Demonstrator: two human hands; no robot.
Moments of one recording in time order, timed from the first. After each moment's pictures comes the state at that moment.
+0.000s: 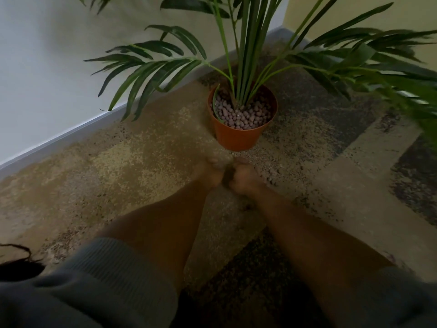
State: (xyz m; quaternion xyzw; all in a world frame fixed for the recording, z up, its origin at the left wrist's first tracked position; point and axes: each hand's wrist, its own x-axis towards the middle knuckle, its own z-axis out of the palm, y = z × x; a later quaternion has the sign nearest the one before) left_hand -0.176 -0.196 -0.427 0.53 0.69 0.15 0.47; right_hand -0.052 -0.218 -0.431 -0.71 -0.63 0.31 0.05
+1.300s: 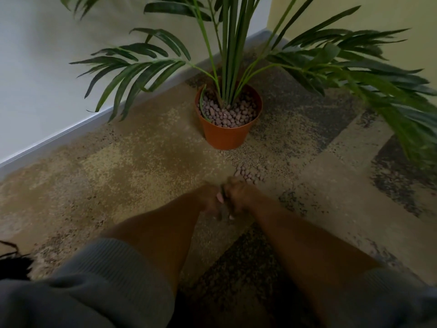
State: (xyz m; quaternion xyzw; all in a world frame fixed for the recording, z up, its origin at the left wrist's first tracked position) left_hand -0.173 -0.242 -0.435 0.75 0.50 -0.20 0.39; right_hand -0.038 -0.266 -0.431 -0.60 -0.73 0.24 -0.21
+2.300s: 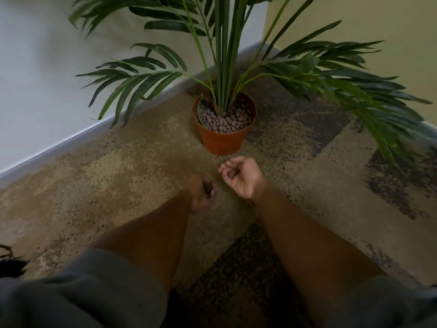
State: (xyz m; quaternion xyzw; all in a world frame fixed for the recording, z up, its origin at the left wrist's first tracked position) left_hand -0.171 -0.241 -0.404 0.14 0.57 0.26 0.76; right_hand -0.029 -0.245 -0.377 -0.49 0.00 0.73 0.47
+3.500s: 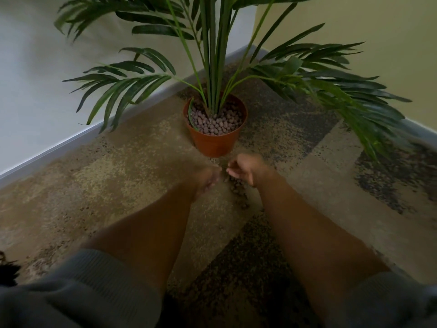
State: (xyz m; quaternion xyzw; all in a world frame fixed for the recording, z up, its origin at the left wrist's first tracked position) left_hand -0.145 -0.218 -0.386 0.39 0.63 0.15 0.66; right_hand -0.005 -0.226 -0.360 -0.71 -0.16 0.58 0.36
